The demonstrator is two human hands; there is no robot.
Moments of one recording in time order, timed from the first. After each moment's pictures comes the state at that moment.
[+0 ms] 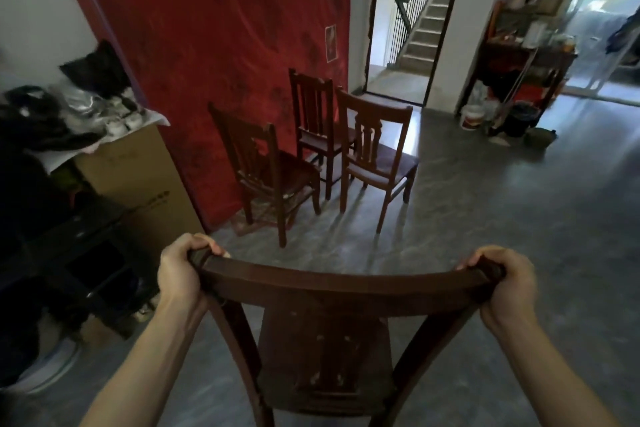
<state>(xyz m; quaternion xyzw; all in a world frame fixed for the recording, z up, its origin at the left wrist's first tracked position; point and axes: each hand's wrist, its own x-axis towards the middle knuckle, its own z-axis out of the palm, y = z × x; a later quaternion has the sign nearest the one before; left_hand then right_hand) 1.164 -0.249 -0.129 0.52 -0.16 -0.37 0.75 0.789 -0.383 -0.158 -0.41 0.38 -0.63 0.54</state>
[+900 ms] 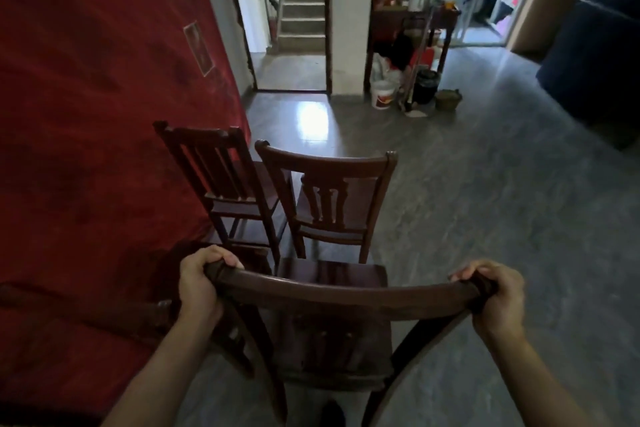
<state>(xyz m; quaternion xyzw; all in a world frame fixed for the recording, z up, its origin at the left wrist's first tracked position) 1.378 -0.947 -0.212 0.47 -0.31 -0.54 0.63 0.983 -0.881 -0.259 -0.33 0.48 -0.72 0.37</state>
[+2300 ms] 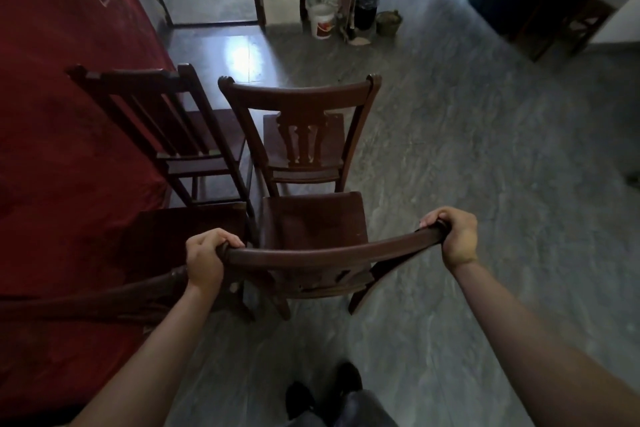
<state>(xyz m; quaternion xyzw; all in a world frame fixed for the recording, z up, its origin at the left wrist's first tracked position) 1.465 -0.971 -0.318 0.52 -0.49 -0.51 0.49 1.069 -0.864 -0.323 -0.31 0.64 -0.65 0.27</state>
